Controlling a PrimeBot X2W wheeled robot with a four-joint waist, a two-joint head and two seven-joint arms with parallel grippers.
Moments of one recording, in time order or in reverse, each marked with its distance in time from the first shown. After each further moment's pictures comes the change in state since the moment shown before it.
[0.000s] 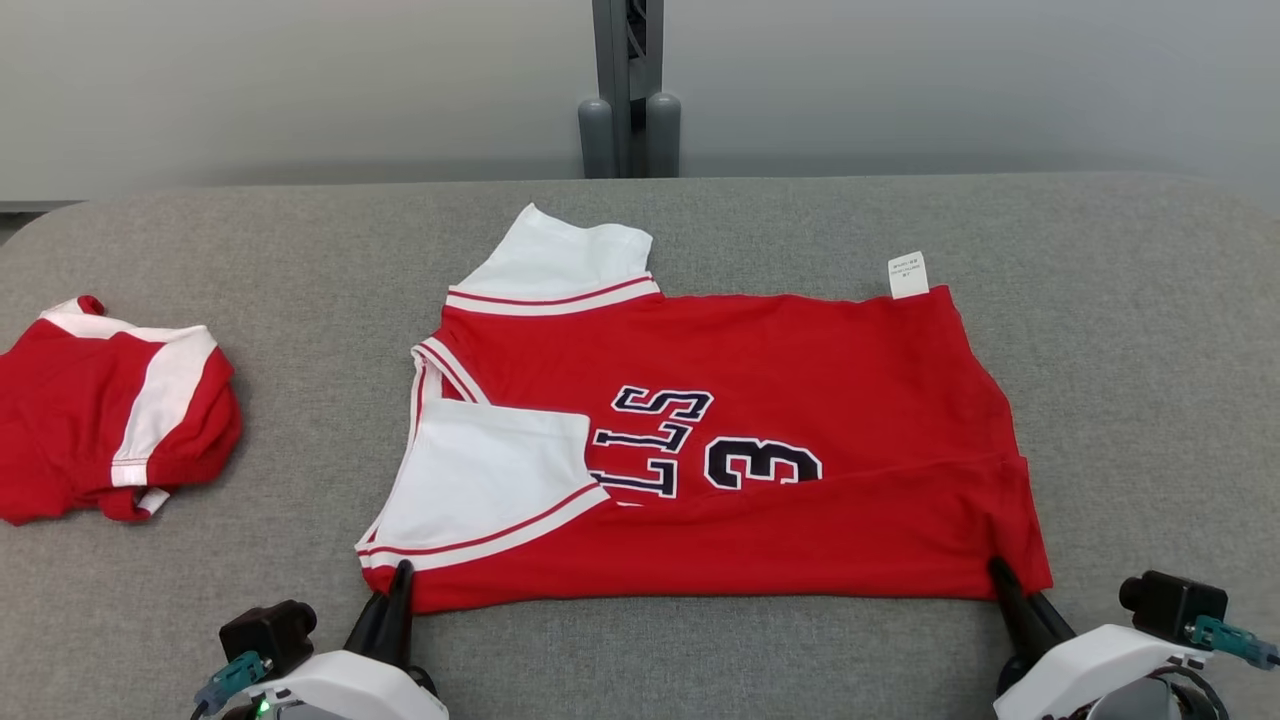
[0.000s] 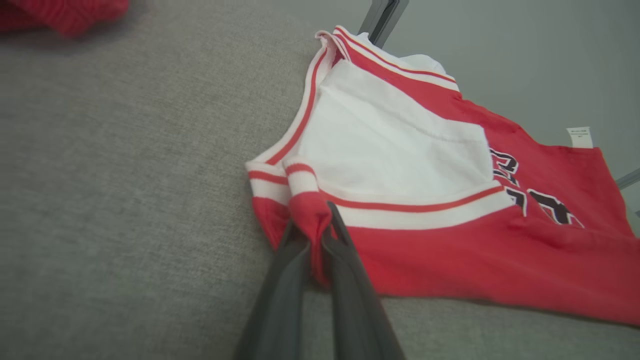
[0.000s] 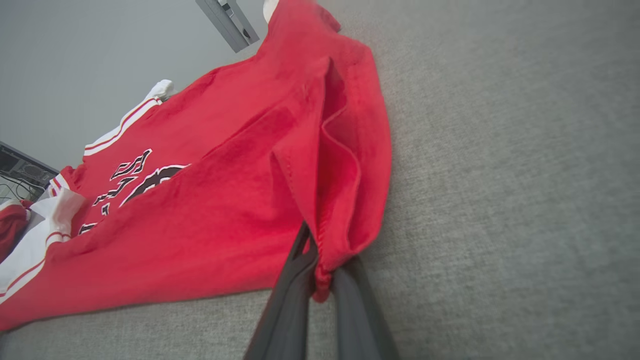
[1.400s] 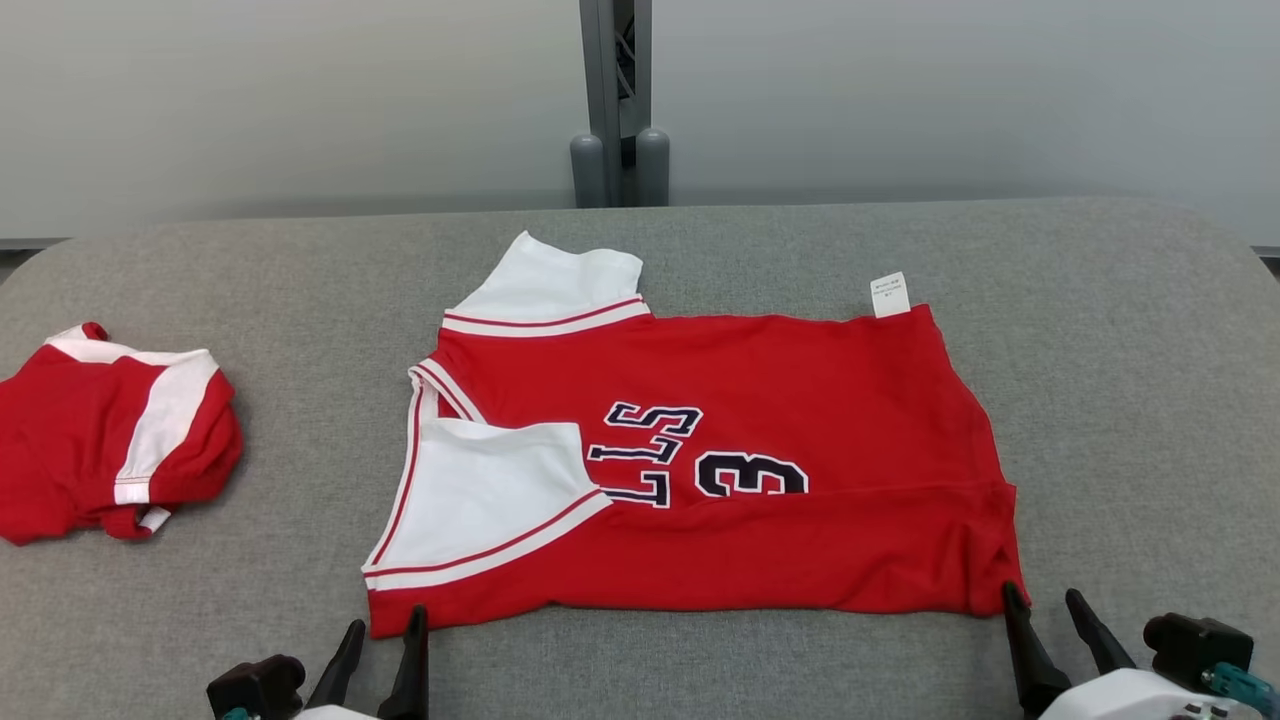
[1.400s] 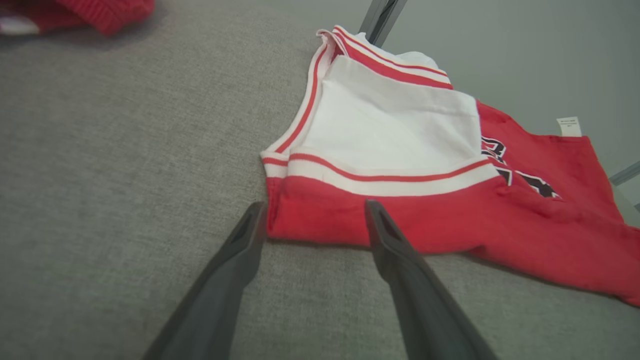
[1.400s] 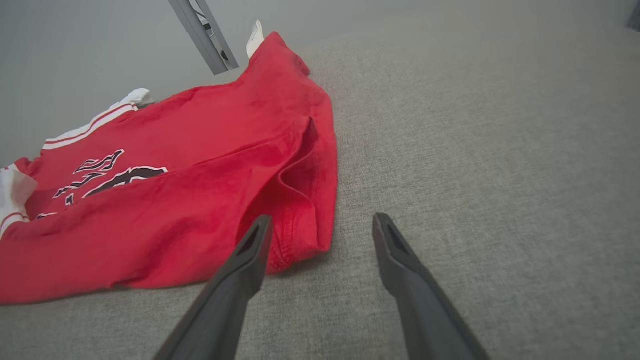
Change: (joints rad) left arm 0.138 -0.023 0.092 -0.121 0.084 -0.017 0.039; right arm 0.112 0.072 -0.188 -0.082 -0.288 0.000 -0.019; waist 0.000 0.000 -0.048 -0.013
